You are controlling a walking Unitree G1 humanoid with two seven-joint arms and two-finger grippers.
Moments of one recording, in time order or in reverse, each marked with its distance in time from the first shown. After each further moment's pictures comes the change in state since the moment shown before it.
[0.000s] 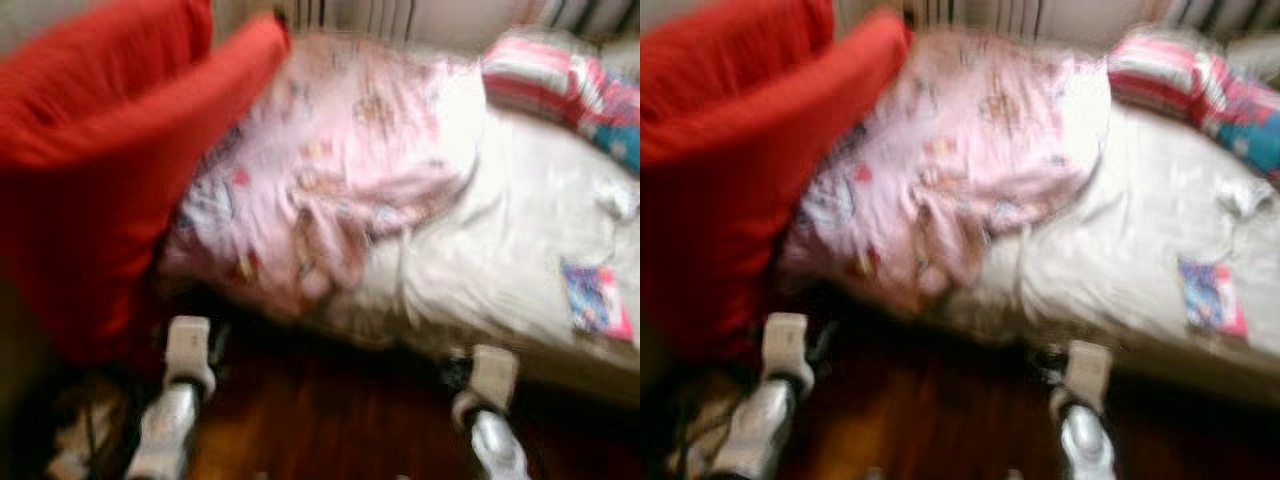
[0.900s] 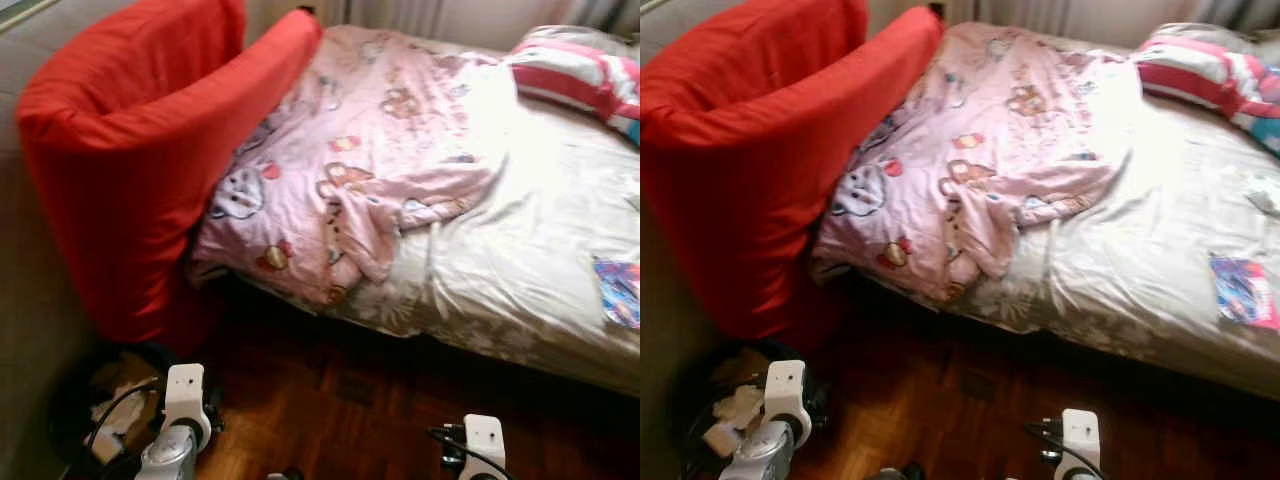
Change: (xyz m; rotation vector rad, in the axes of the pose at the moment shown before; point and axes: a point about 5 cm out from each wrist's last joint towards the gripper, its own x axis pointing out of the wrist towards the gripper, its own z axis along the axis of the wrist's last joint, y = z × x) left arm -0.018 0.000 -0.059 -0.034 0.341 0.023; right arm -0.033 -0.024 -0.072 -0.080 0.381 -0.030
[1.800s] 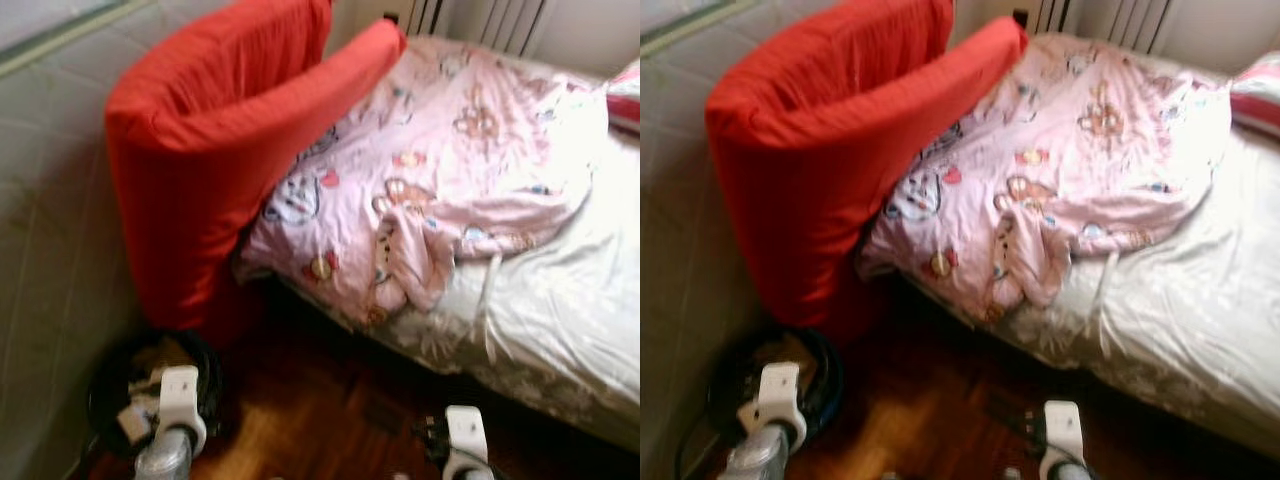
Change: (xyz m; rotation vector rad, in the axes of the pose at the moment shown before) left arm -0.003 0.001 -0.004 -0.004 -0.020 -0.012; right arm -0.001 0.013 -0.002 -0.052 -0.001 0.077
